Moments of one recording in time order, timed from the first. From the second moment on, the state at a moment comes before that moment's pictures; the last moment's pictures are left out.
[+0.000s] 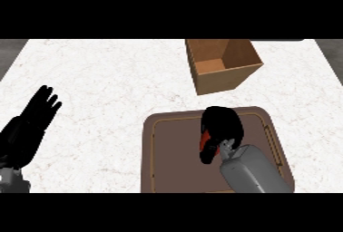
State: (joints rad) left arm -0.04 0.29 0.16 -1.65 0.29 -0.05 0.29; right arm -0.41 -0.07 0.44 -1.45 0.88 0.46 0.81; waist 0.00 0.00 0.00
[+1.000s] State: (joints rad) left arm -0.16 0.24 0.06 -1.62 0.24 -0.07 0.29; right arm -1.15 -0.01 0.36 -0.75 0.78 0.06 1.06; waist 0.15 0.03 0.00
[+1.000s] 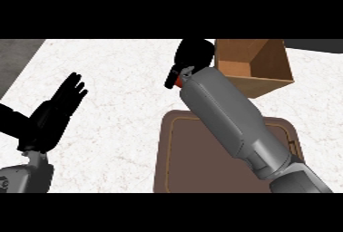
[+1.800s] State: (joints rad) left arm -0.14 0.26 0.09 -1.60 0.24 -0.06 0.29; right arm -1.61 -0.01 0.38 -0.48 0.94 -0.07 1.17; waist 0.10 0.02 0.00
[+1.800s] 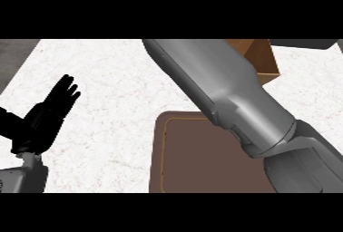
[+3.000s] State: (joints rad) left arm -0.06 0.26 0.13 -1.64 0.25 -0.07 0.26; right arm -1.55 -0.06 0.24 -0.21 1.04 -0.29 1.05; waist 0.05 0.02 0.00
